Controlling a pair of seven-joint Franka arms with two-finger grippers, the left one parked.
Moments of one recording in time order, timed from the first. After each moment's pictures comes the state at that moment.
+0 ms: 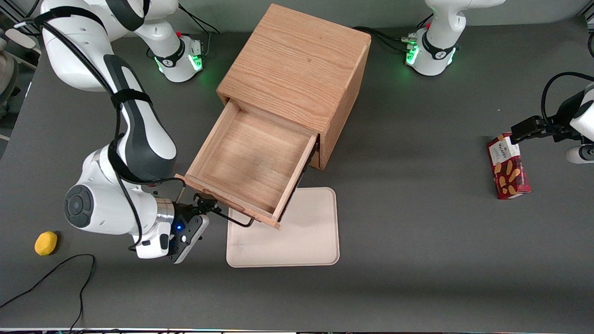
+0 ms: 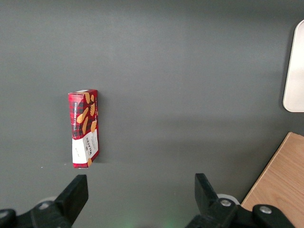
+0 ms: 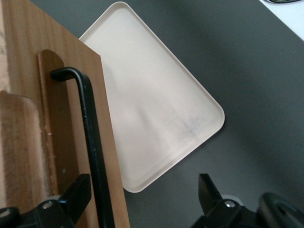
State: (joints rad) arm 0.13 0.73 0.20 -1.10 0.19 1.83 -0.64
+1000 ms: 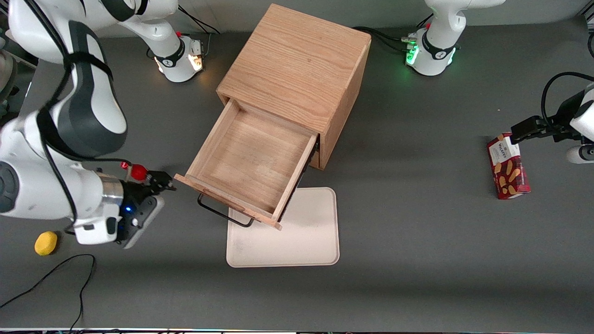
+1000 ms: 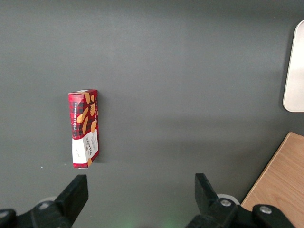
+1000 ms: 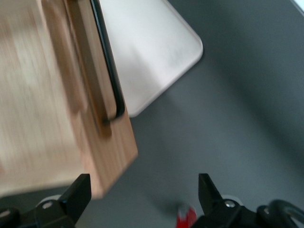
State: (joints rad) arm 0.11 0.58 0.12 -1.02 0.06 1.45 -0.64
